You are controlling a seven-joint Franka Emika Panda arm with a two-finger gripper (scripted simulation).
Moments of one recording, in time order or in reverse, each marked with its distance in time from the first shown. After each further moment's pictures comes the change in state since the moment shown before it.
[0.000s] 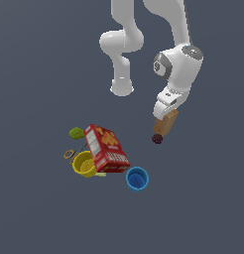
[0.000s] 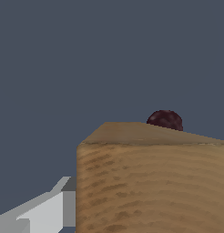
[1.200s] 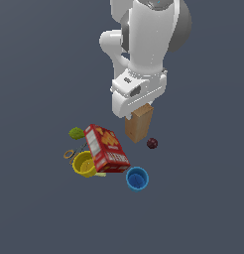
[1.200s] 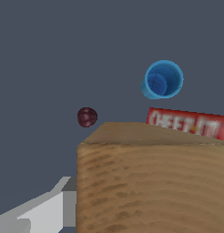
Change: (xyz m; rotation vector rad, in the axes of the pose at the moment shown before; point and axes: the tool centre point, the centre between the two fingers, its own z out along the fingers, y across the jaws) arm -0.010 0.202 -0.134 0.004 0.001 0.002
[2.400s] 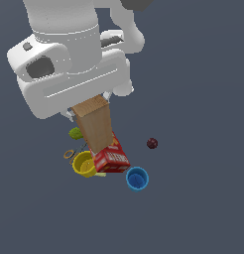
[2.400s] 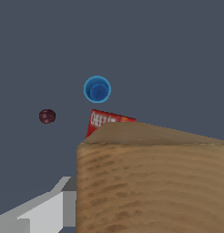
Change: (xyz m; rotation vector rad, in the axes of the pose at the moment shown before) arm -0.001 0.171 -0.112 -0.001 -0.003 -0.001
